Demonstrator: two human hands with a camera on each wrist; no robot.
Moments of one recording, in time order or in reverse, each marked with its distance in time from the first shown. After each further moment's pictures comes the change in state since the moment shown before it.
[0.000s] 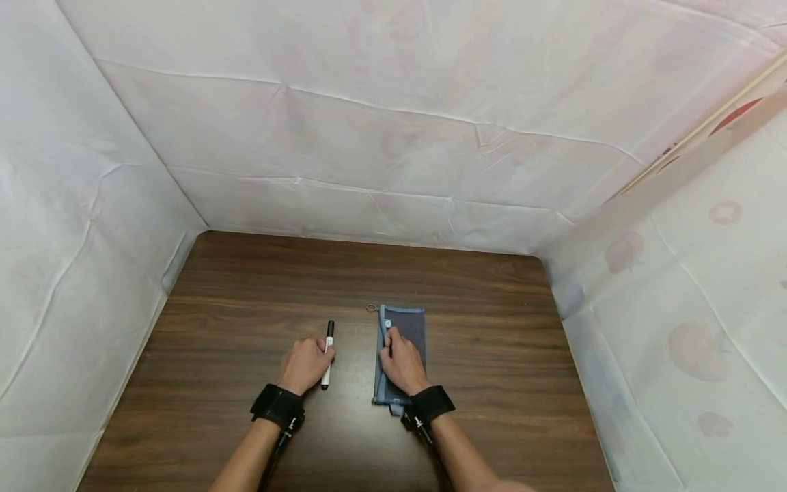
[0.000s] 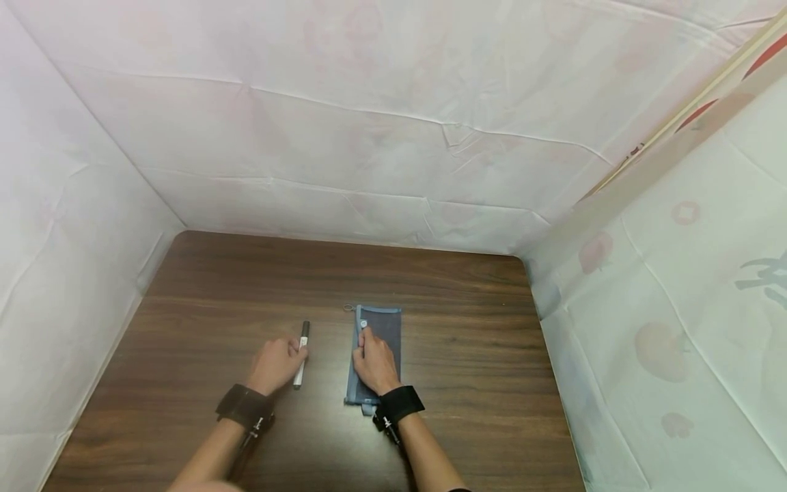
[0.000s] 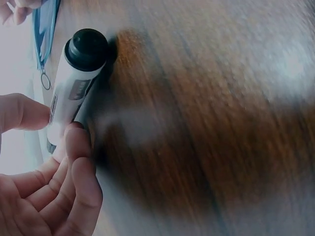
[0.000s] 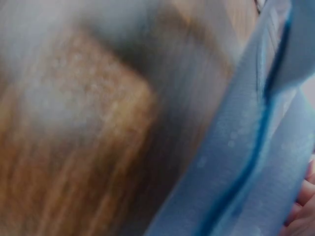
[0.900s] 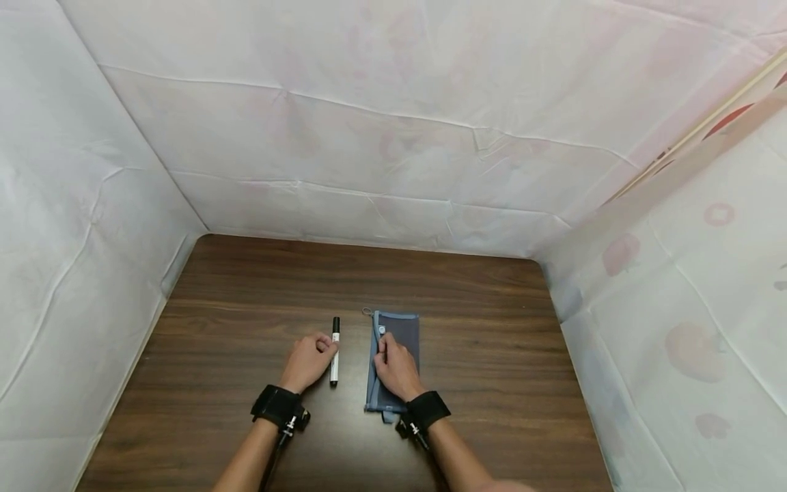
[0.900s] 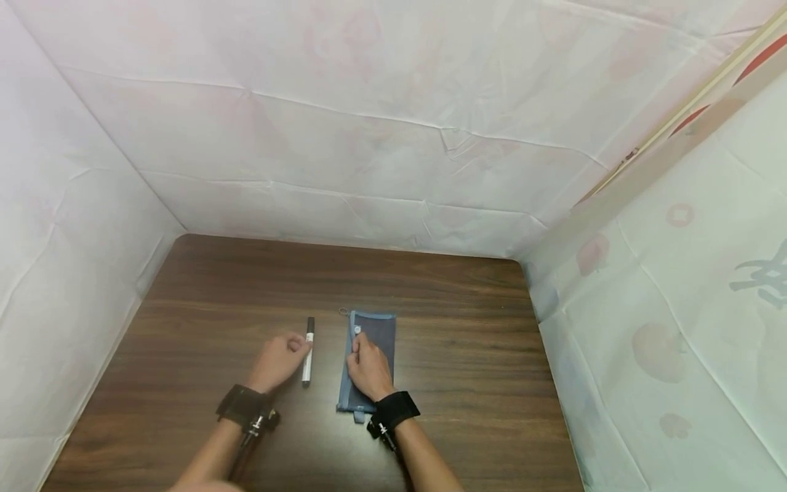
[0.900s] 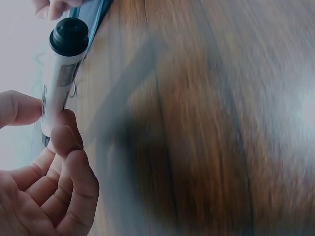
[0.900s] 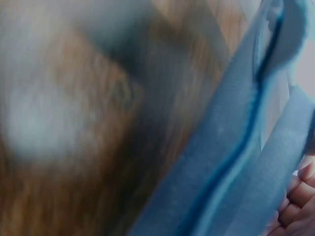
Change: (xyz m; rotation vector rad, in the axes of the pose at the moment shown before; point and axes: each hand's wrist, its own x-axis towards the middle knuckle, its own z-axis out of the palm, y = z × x) left_hand 0.004 0.009 -0.002 -0.157 -0.003 -0.042; right_hand -0.004 -0.013 0.003 0.068 -0.061 0.062
